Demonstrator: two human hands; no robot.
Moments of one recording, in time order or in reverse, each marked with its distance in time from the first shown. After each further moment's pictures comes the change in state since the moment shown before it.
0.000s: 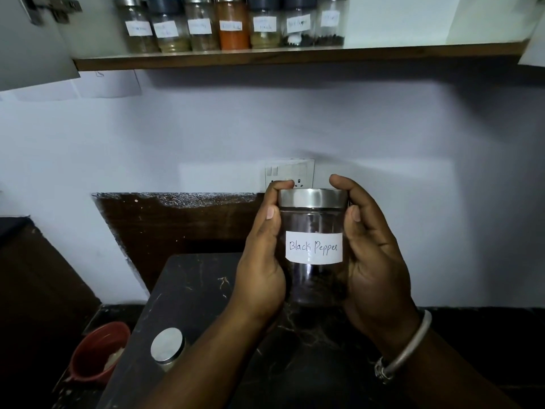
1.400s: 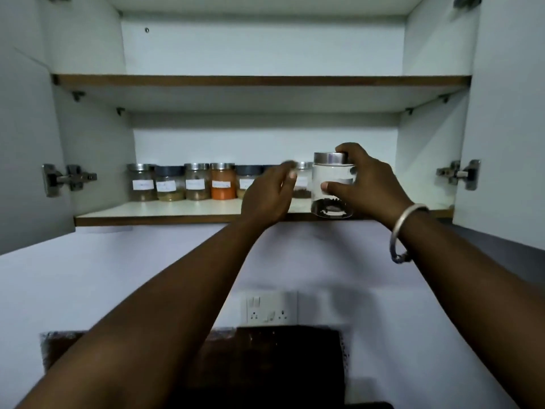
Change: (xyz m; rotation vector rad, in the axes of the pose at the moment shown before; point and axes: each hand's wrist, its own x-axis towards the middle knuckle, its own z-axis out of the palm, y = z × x) left_hand 0.339 0.077 0.034 1.106 -0.052 0.552; right_hand 0.287 -0.166 -0.023 -1.357 0.102 -0.478
